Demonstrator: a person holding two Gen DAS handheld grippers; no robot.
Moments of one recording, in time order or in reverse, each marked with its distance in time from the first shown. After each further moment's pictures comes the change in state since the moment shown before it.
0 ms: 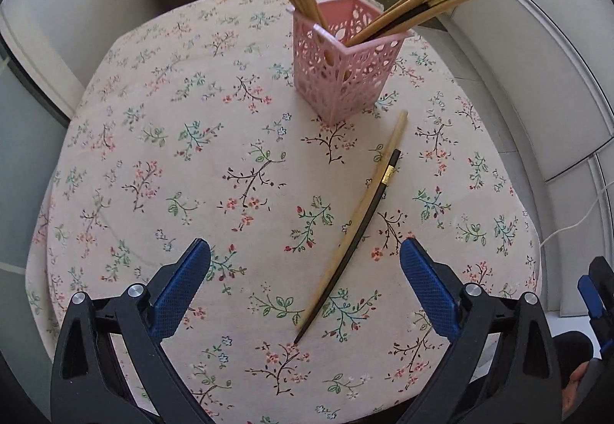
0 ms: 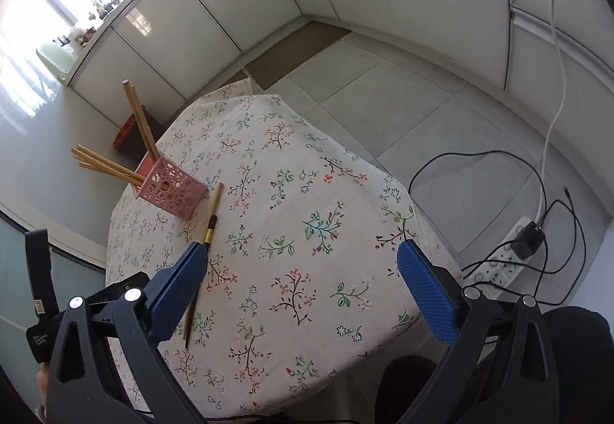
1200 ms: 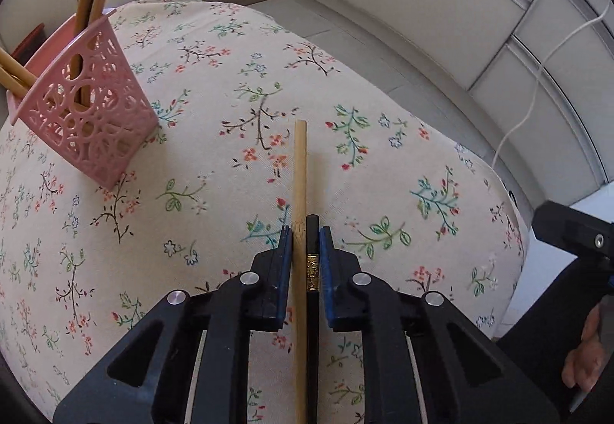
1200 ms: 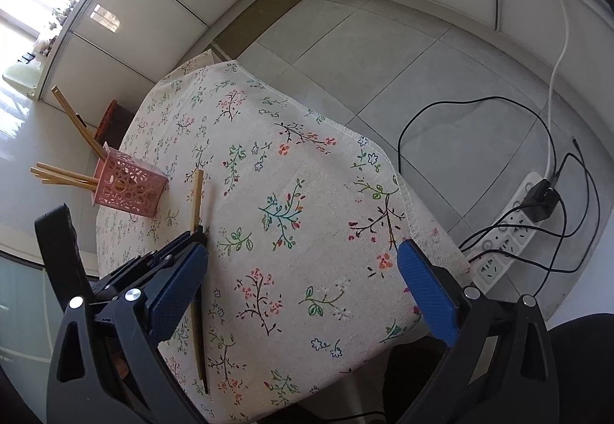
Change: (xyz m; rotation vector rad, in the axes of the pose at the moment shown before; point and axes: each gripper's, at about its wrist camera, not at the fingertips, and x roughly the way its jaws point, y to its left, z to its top) left arm 0.064 -0.116 -0.003 0.501 0.001 -0.257; right arm 0.051 -0.032 0.005 0.107 0.144 -0.029
